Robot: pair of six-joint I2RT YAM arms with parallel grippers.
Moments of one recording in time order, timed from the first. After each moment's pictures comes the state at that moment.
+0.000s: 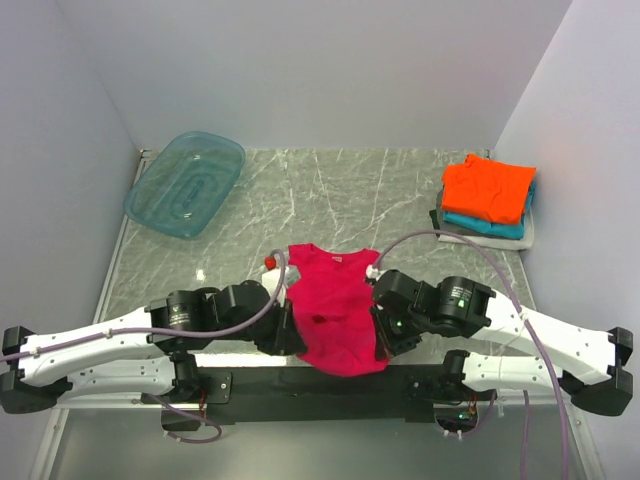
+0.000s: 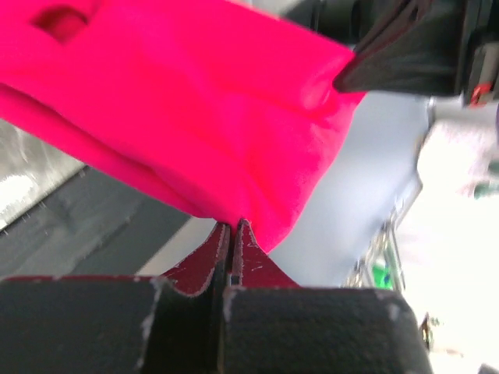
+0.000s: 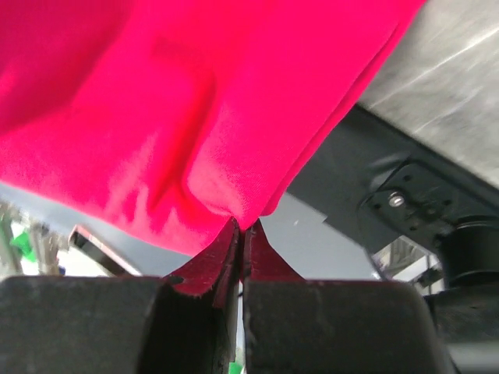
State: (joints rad) left arm -1.29 0.86 0.87 -0.68 0.06 -0.97; right arm 1.16 0.95 0.99 -1.19 -0.11 0.81
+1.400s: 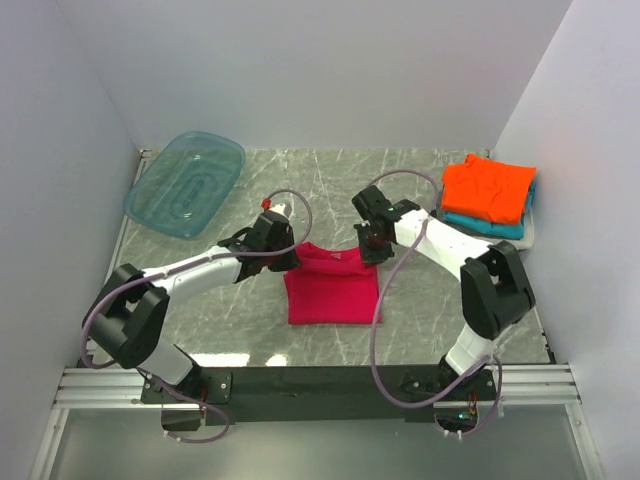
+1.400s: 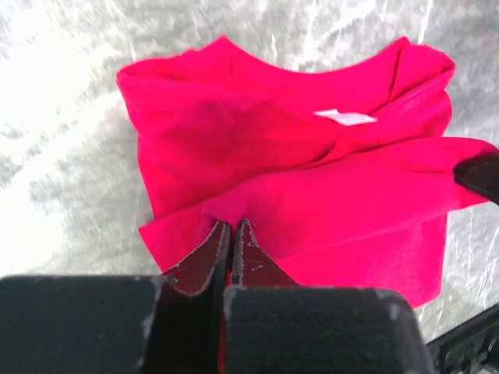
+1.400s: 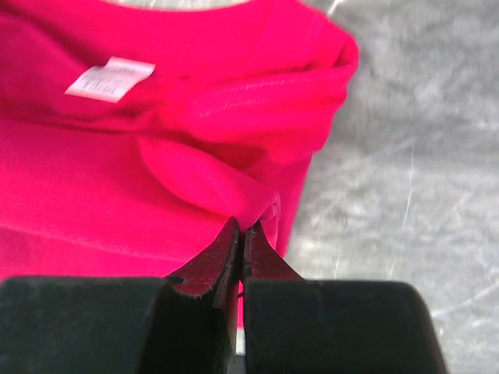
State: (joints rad) left arm -0.65 1.50 0.87 -0.16 -0.02 -0.67; right arm 0.54 1.66 1.21 -0.79 0.06 0.40
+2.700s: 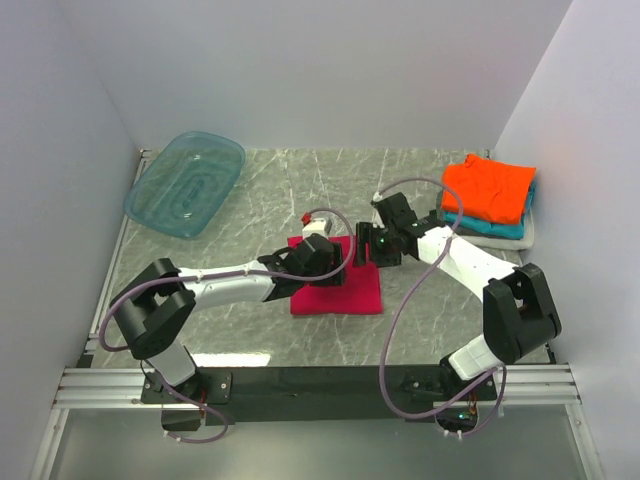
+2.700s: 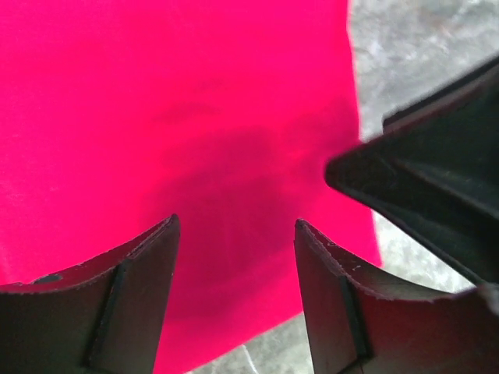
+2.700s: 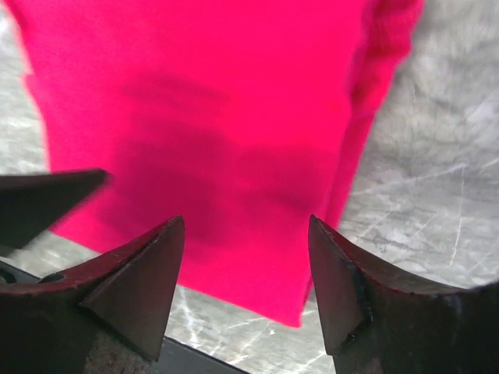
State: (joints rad) left arm -0.94 1.63 0.95 -0.02 -0.22 -0.77; right arm 0.46 1.51 1.03 -0.55 -0.14 0.42
